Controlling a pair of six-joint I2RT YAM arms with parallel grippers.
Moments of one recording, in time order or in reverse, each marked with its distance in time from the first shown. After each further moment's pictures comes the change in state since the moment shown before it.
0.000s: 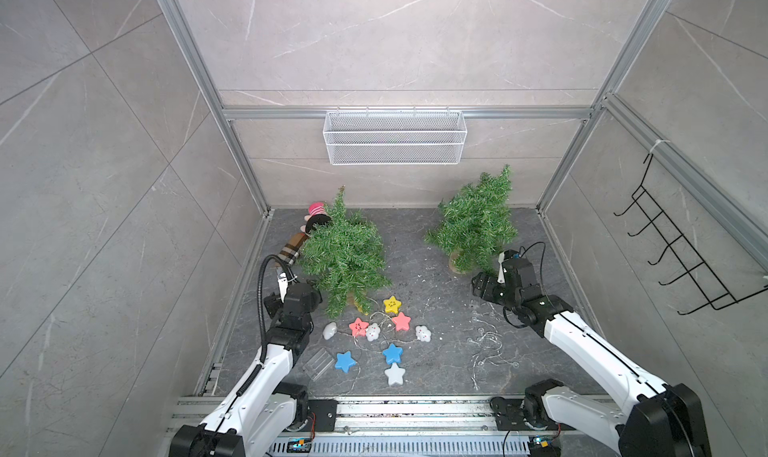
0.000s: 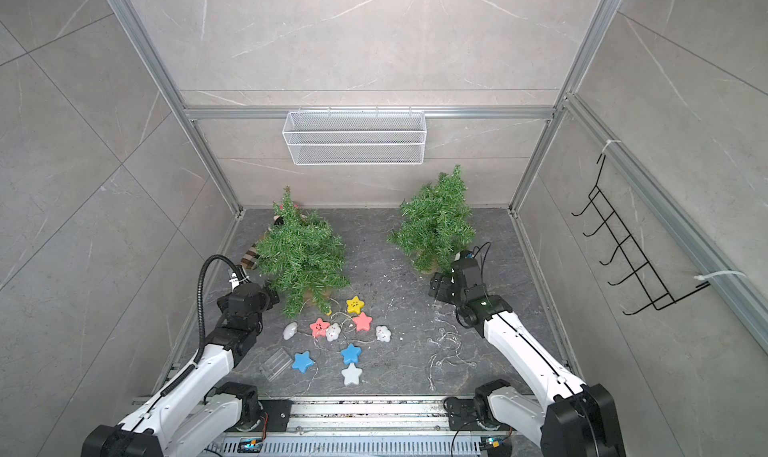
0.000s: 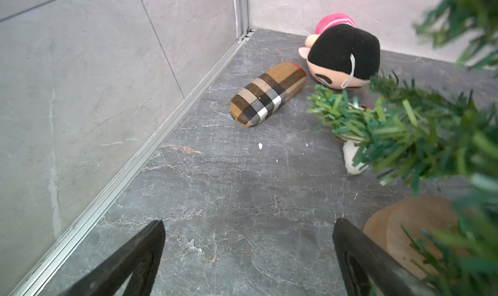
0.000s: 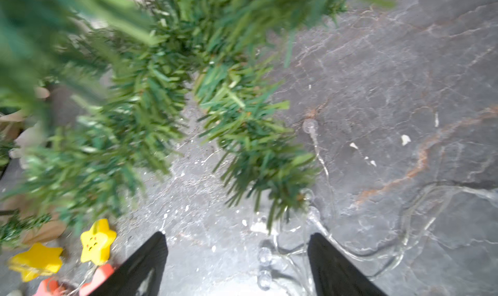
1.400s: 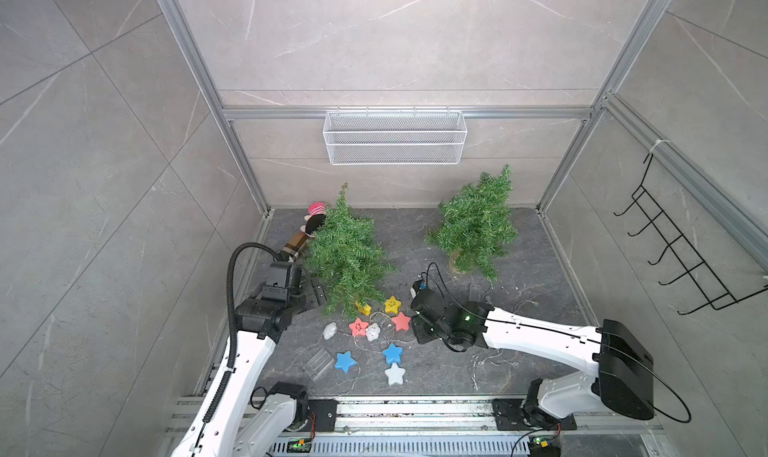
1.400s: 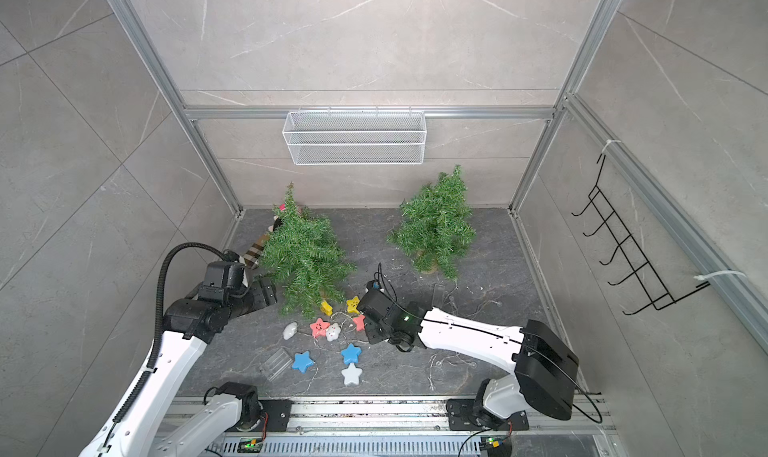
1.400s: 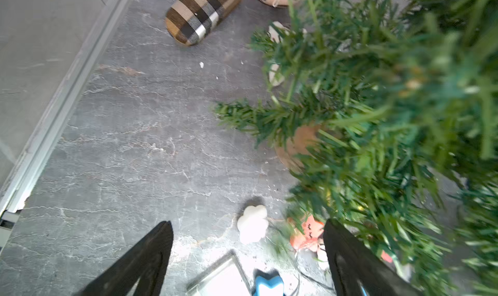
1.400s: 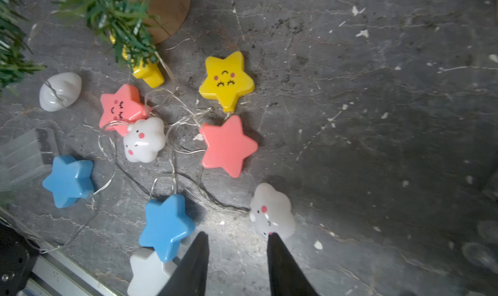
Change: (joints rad) left arm 0.000 0.002 0.538 -0.895 0.449 -0.141; right arm 0.733 0.392 0.271 -0.156 0.122 0.087
